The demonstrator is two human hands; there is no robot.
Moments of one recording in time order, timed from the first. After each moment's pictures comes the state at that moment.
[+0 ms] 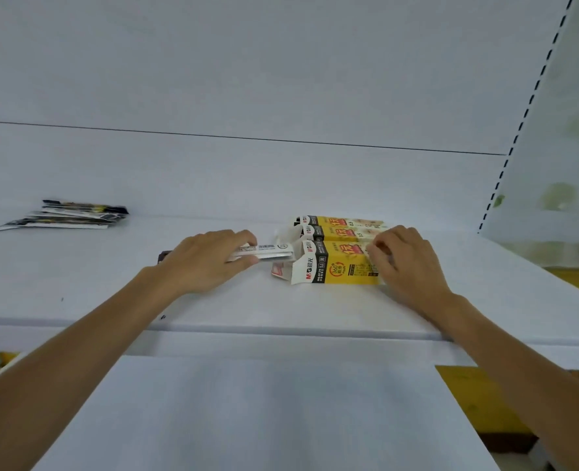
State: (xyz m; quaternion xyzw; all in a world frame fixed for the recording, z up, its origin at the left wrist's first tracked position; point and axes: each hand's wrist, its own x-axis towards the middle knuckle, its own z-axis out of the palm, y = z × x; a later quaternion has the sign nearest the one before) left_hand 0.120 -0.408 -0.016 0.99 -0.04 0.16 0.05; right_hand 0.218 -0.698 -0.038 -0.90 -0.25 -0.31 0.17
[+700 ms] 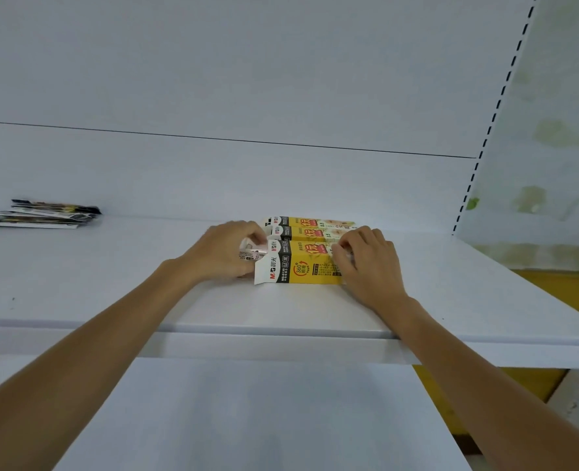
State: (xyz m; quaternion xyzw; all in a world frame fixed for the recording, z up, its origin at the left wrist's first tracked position) left_hand 0.158 -0.465 -0.016 0.96 -0.06 0.16 0.23; right_hand 0.227 -0.697 -0.049 -0.88 -0.24 -0.35 0.19
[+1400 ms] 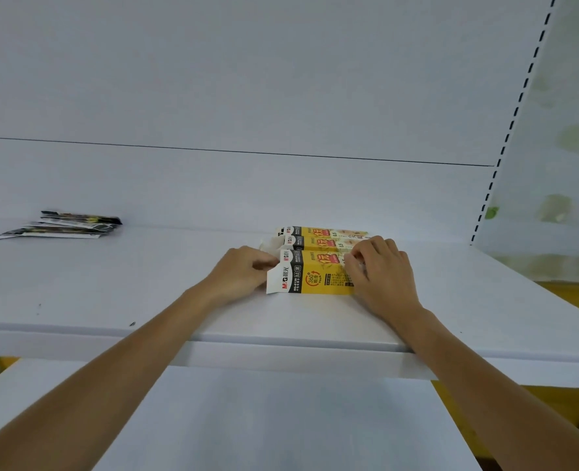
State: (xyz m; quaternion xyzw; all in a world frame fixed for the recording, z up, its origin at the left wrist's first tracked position) left_hand 0.151 -0.477 -0.030 0.93 0.00 0.14 0.34; right_hand 0.229 -0.695 -0.051 -0.87 -0.25 -0.37 0.19
